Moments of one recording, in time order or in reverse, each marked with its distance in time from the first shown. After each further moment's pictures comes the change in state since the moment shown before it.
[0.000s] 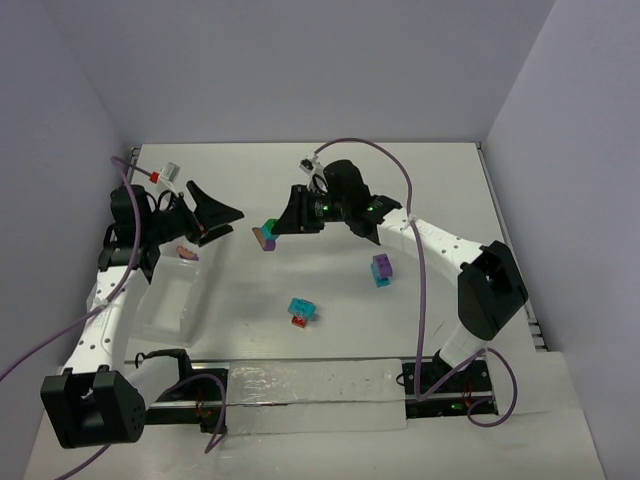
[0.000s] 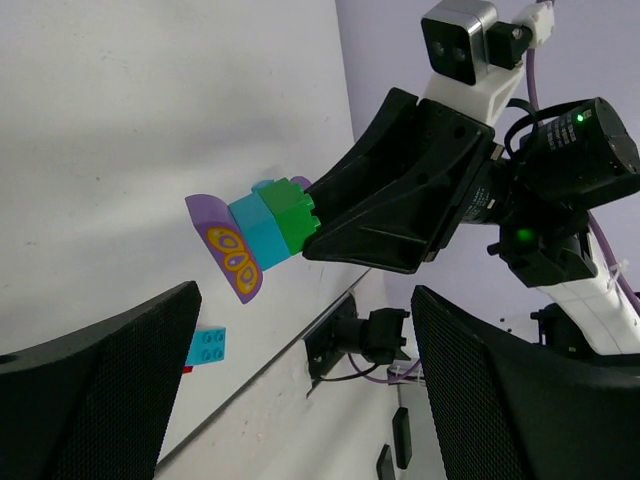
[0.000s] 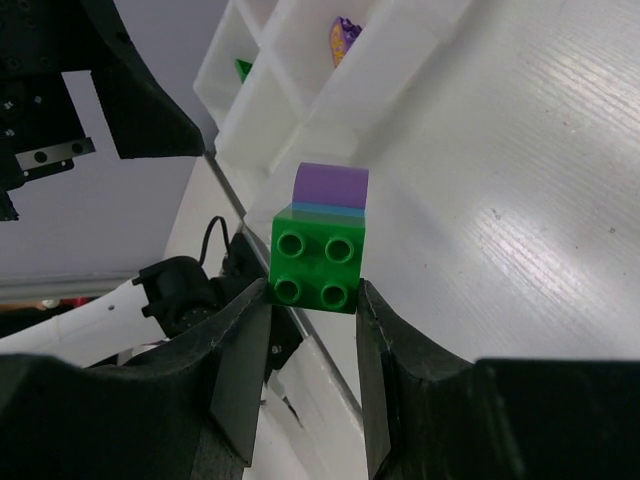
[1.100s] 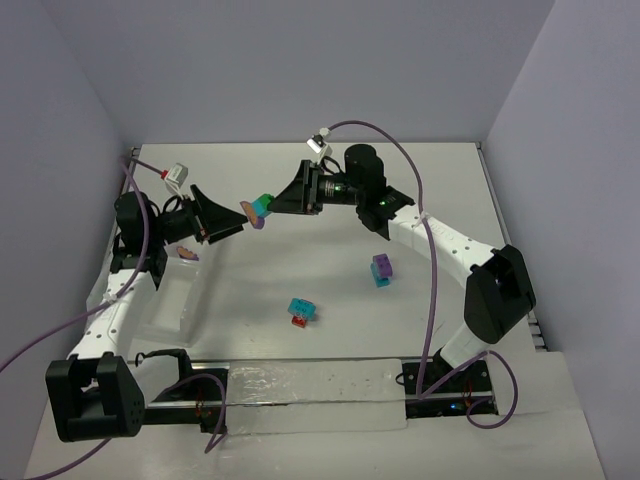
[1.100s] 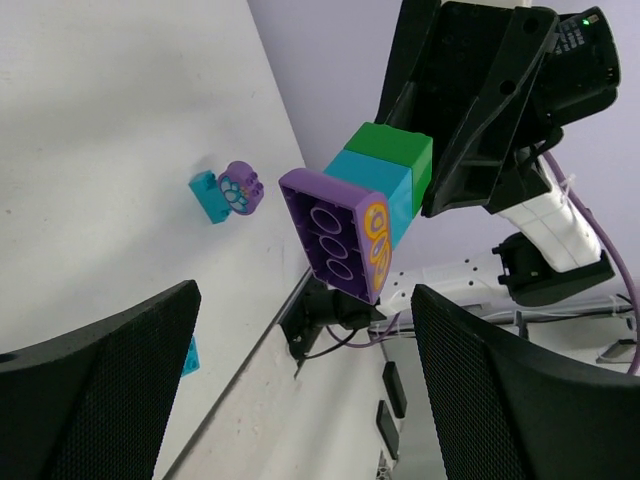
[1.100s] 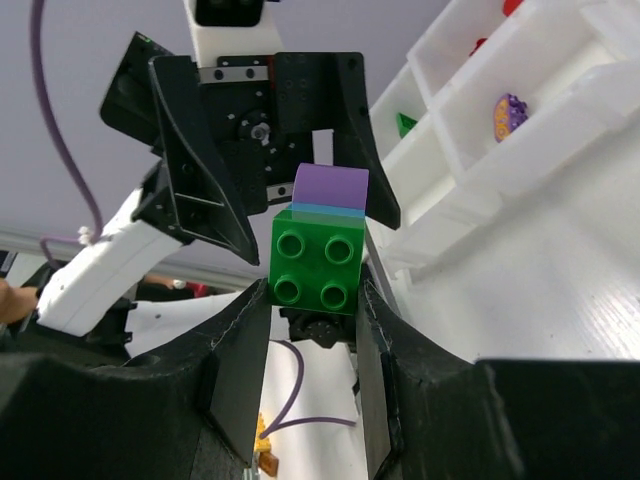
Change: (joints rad) left arm -0.008 0.036 -0.149 0.465 0.204 -0.183; right arm -0.068 -0.039 0.000 0.312 -0.237 0.246
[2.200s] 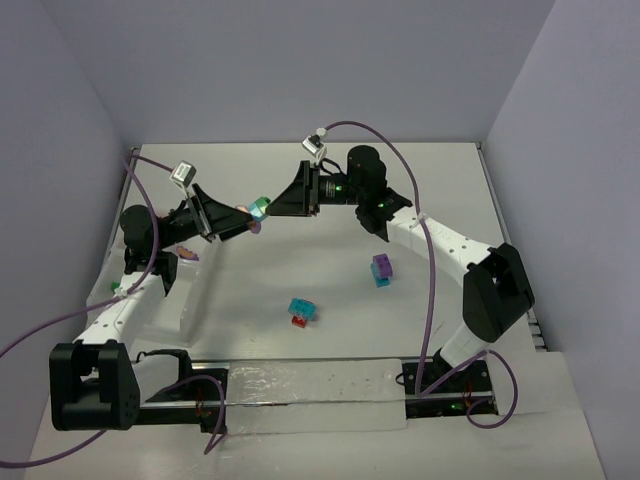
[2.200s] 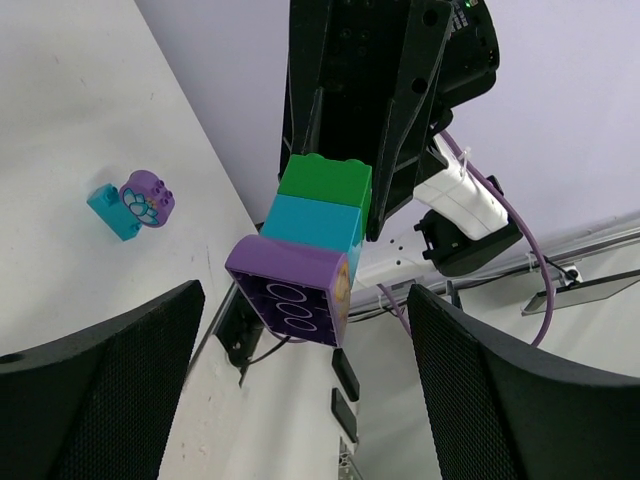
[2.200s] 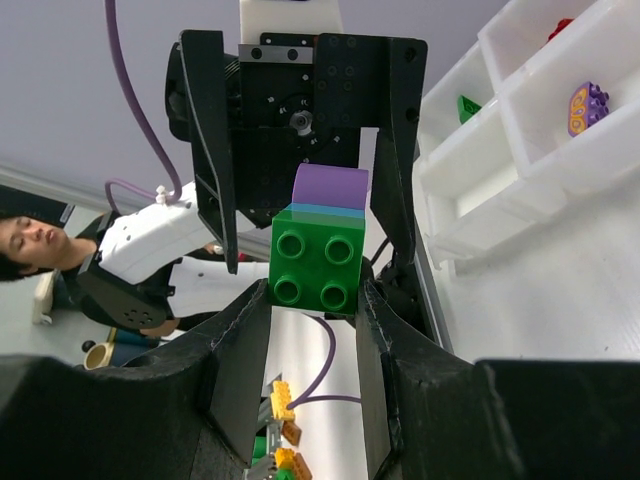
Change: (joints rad) left arm -0.072 0.048 -0.099 0.558 0.032 -0.394; right arm 0.005 0.010 -0.027 0.148 -0.122 0.089
